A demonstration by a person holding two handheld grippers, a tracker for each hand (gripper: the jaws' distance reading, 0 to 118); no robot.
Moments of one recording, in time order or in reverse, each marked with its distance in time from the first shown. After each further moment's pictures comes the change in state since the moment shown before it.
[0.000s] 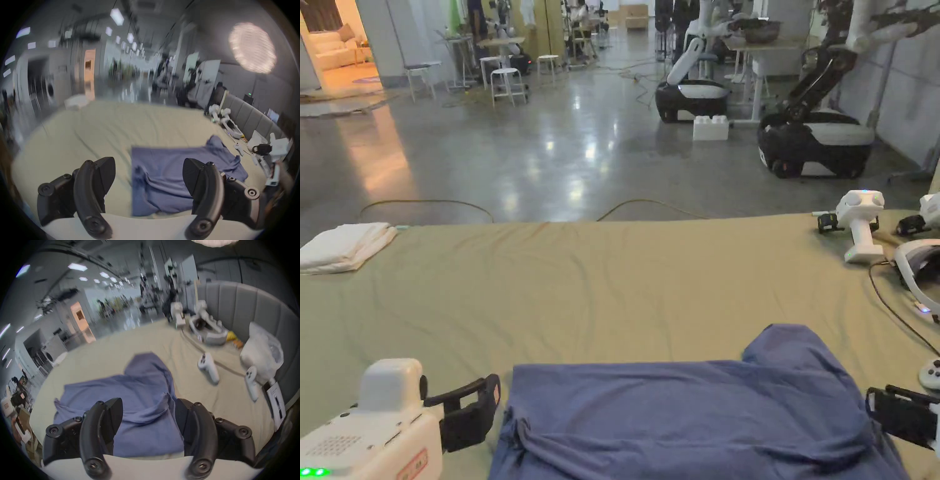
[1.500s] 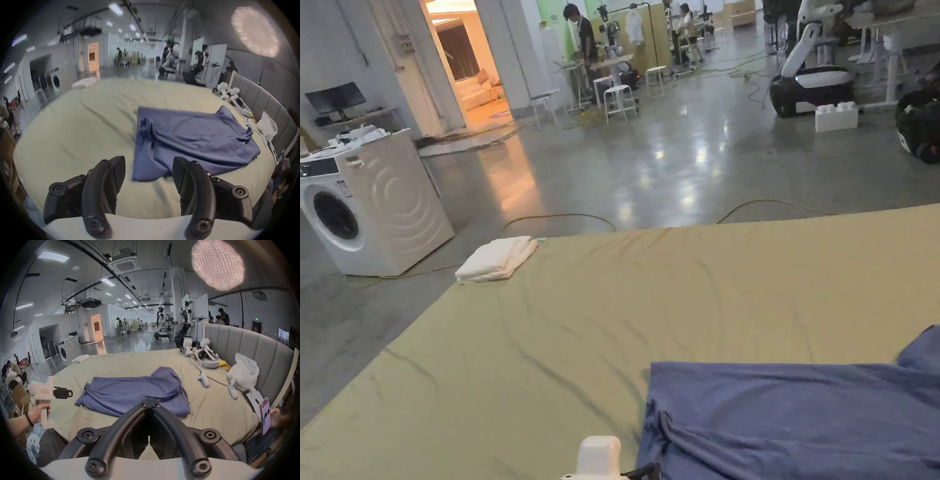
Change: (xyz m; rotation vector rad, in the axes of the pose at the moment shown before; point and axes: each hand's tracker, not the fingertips) left arm -0.007 -0.129 -0.089 -0.442 0.000 0.121; right arm -0.062 -0.096 0.161 0.147 0.024 0.148
